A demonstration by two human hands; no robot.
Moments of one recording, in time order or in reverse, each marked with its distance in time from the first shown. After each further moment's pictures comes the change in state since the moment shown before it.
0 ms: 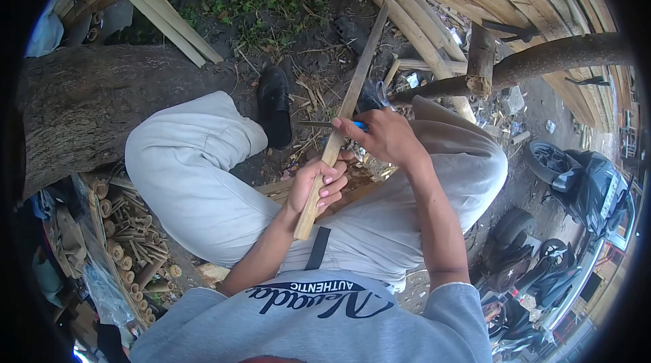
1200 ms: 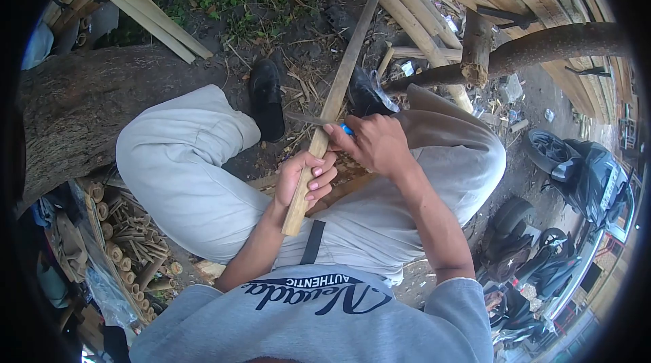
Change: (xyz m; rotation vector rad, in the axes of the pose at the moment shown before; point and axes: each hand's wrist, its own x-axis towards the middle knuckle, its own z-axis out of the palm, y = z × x) left_hand -0.001 0.004 0.001 -0.072 -0.046 -0.016; right_hand -0.020 0.002 0.015 -0.122 0.089 -0.082
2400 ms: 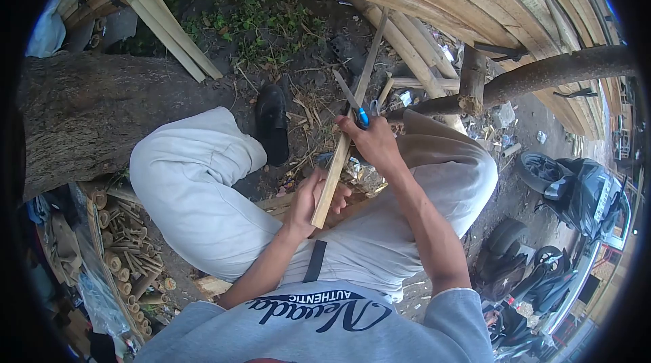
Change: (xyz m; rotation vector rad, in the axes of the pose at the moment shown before) left_hand 0.000 -0.013 -0.021 0.352 0.268 0.132; right_hand 0.047 0.002 0.010 0.635 0.101 0.607
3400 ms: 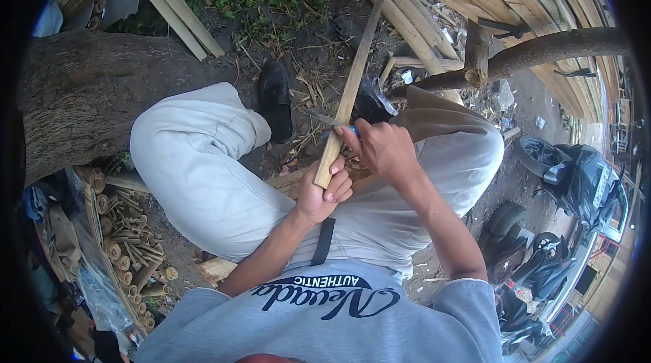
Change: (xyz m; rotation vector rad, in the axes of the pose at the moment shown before) left_hand -0.030 -0.010 0.003 -0.411 -0.336 0.002; right_hand -0.080 -0.010 0.007 -0.792 0.012 -0.526
